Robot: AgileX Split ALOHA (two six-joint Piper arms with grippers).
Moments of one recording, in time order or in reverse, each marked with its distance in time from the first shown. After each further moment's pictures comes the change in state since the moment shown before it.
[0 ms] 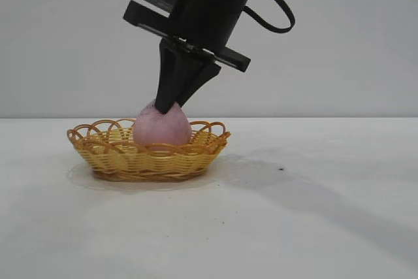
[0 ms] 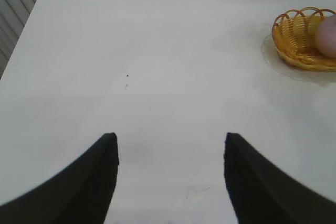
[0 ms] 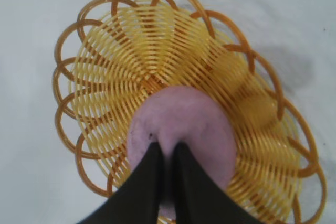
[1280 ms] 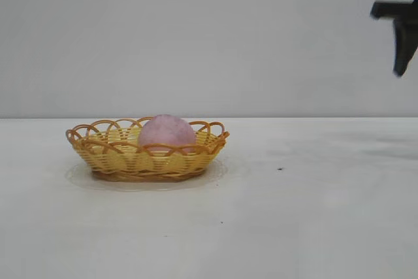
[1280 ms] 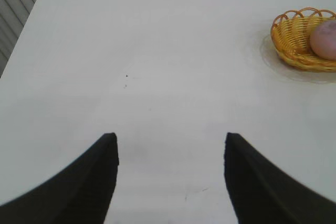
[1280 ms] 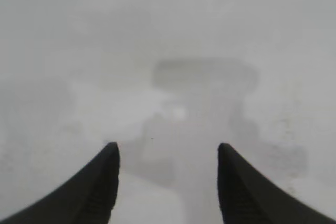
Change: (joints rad) left arm 0.000 0.000 0.000 0.000 0.000 -0.002; right arm -0.624 -0.390 0.393 -0.325 -0.236 0.441
